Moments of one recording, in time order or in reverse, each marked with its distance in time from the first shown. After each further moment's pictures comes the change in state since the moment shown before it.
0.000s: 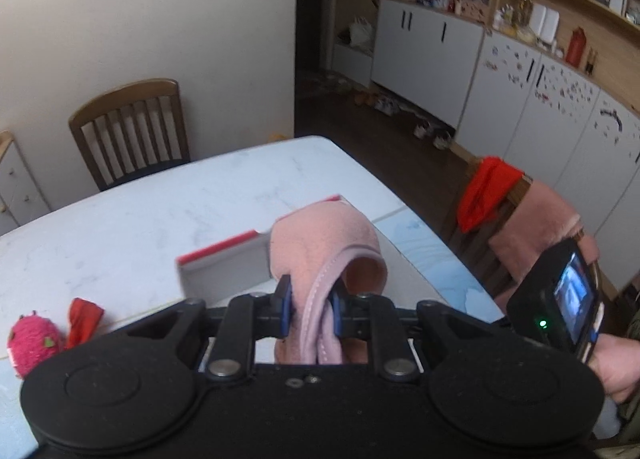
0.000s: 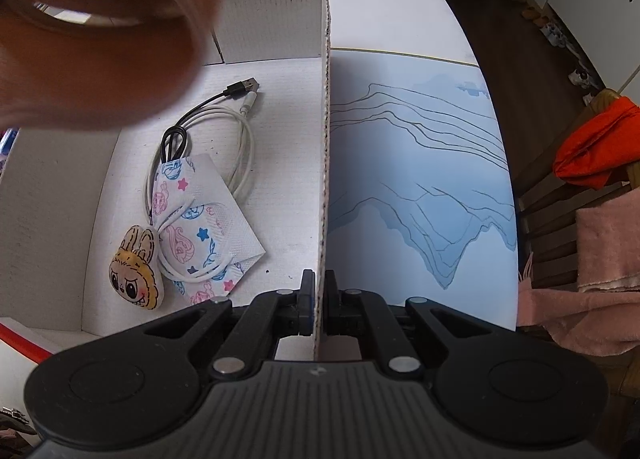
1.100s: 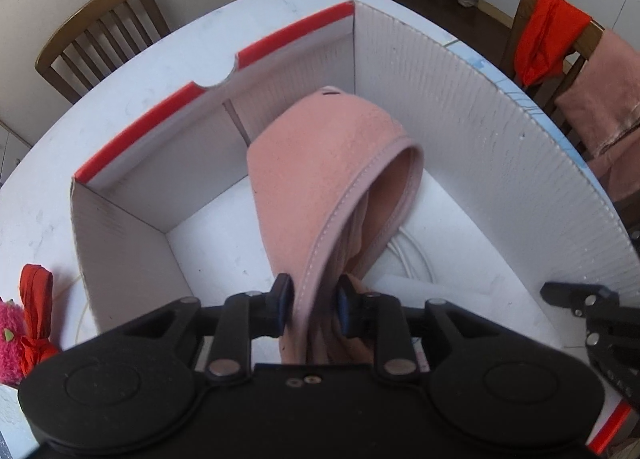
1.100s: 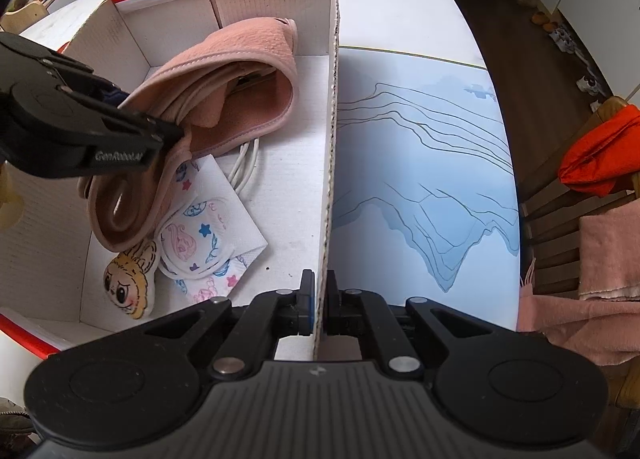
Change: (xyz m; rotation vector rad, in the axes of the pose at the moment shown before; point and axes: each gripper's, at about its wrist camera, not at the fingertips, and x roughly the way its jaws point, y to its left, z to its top) left arm 0.143 -0.002 -0.037 0.134 0.398 0.118; right arm 0.000 0.000 -0.001 -0.035 0.007 0.013
